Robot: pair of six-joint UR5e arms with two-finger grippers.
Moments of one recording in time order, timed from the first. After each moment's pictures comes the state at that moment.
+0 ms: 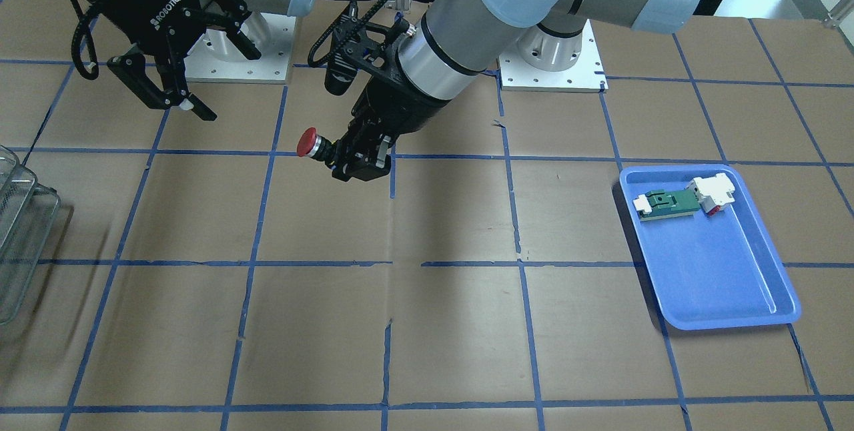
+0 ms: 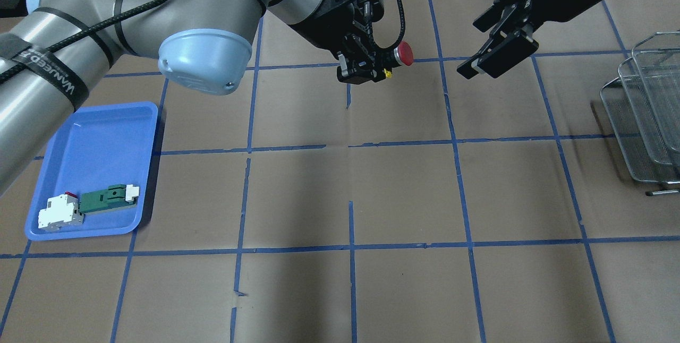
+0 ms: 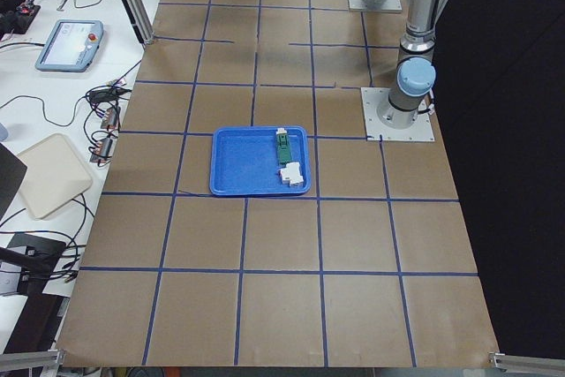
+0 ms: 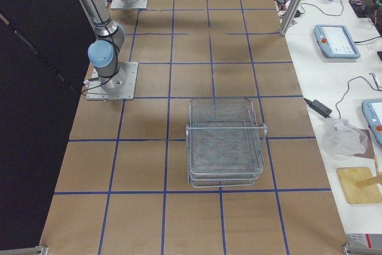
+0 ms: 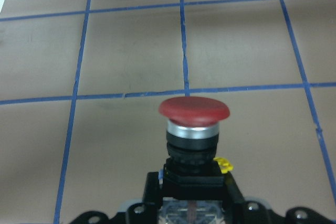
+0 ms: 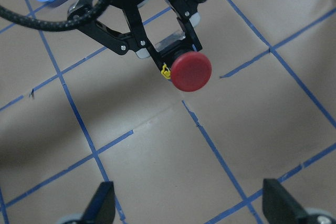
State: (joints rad) left arm -1.85 -1.80 -1.50 -1.19 1.04 1.26; right arm 1.45 -1.66 1.58 -1.55 -1.07 -1.33
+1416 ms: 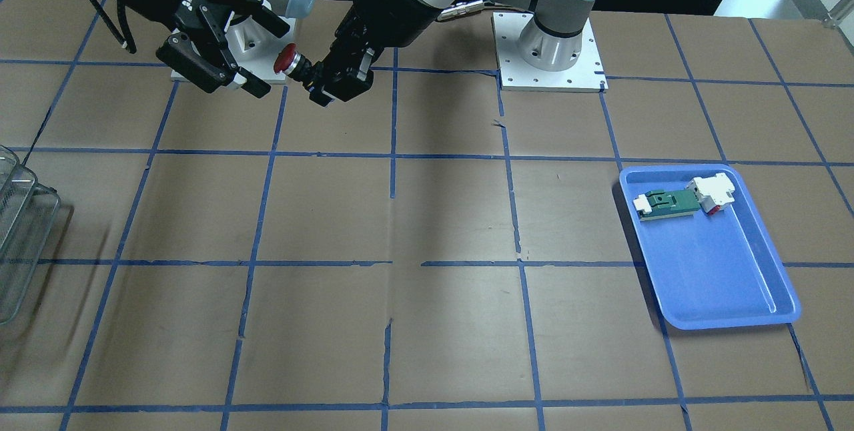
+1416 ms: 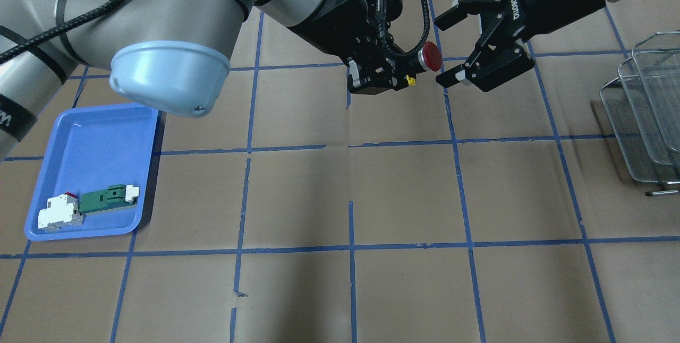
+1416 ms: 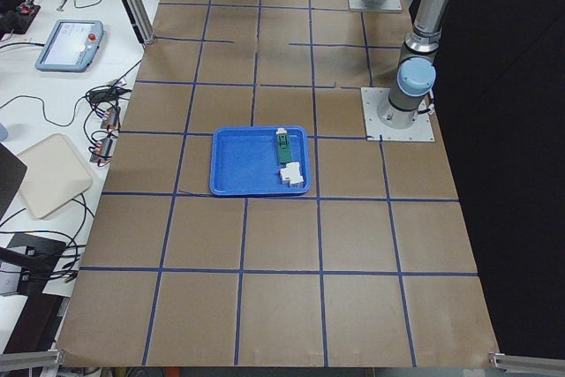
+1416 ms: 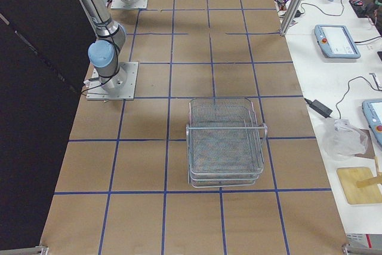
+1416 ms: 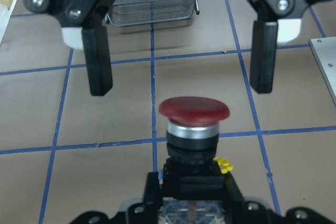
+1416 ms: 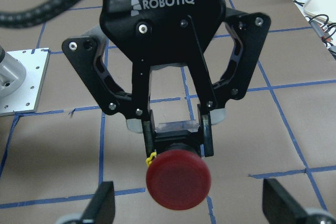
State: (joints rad) left arm -1.88 -1.68 -1.52 -1.25 0.97 1.25; right arm 1.42 -1.68 1.62 -1.44 -0.80 -1.64
